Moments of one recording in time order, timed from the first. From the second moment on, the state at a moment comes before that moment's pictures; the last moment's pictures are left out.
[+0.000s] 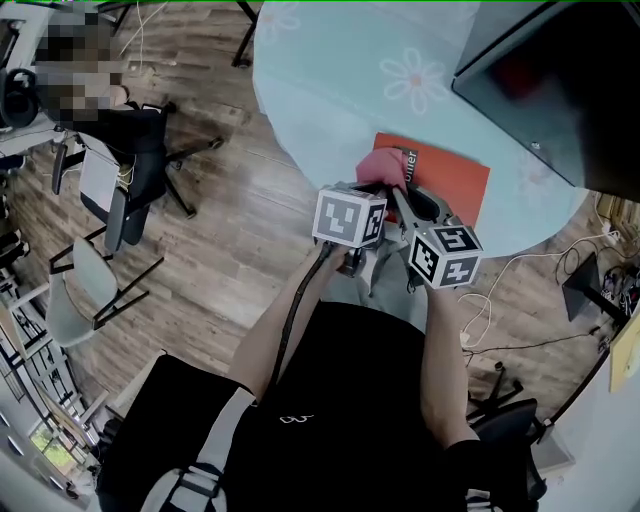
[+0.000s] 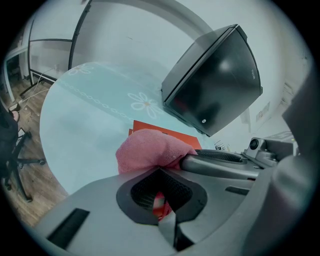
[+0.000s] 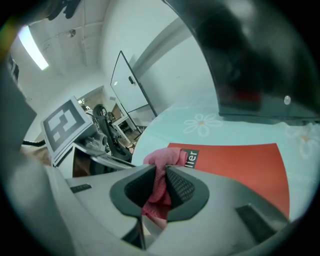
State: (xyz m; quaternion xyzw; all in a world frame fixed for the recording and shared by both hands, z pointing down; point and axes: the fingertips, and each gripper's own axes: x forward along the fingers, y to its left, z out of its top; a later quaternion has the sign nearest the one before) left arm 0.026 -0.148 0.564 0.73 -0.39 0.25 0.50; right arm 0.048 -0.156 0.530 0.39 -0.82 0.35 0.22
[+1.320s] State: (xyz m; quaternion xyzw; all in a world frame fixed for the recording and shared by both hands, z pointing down) left arm 0.161 -0.143 0.564 0.76 -0.34 0.29 0.47; right arm 0.190 -0.150 0.533 0.45 -0.79 0.38 0.17
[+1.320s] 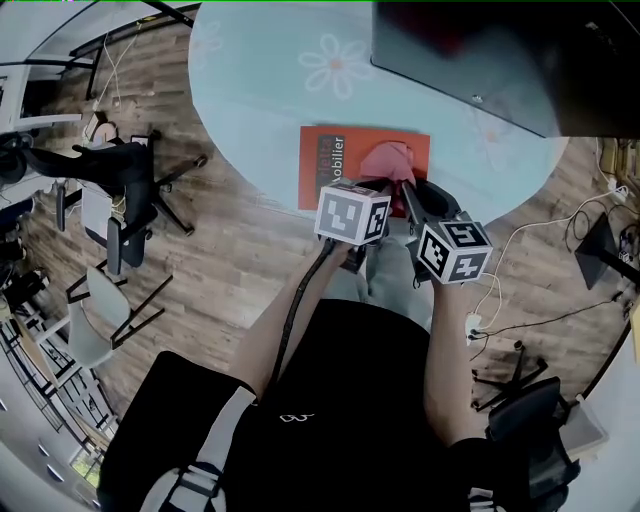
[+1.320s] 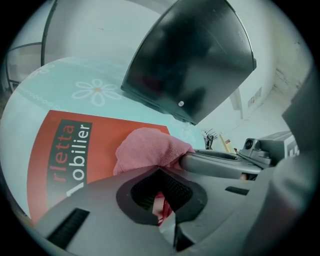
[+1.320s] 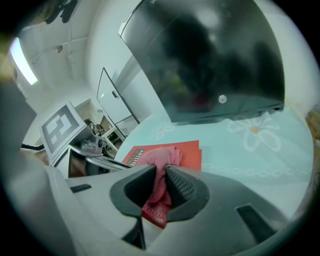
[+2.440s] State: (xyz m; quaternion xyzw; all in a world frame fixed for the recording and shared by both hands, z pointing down) left arm 0.170 -0.144 0.533 0.78 -0.39 0.23 0.43; right arm 0.202 -0.145 0.477 0.43 -0.83 0.34 0.10
